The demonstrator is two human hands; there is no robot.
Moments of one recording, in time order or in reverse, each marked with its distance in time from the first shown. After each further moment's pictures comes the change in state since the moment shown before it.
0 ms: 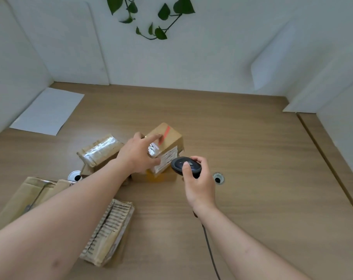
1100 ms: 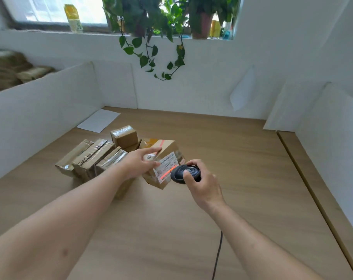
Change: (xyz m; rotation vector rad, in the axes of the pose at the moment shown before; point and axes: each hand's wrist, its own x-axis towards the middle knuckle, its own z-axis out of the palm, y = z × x) left_hand -0.324 0.187 0.031 -0.487 0.122 -0.132; right_hand -0.203 0.049 -0.267 -0.138 -0.266 -0.425
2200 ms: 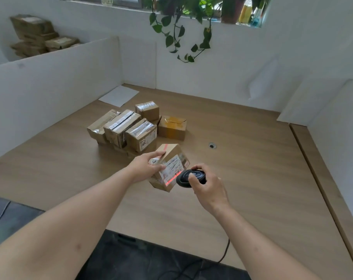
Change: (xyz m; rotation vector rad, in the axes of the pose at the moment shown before) left_hand -0.118 -0.109 0.017 -0.150 0.019 -0.086; right_hand -0.119 -0.015 0.059 -0.114 -0.114 0.039
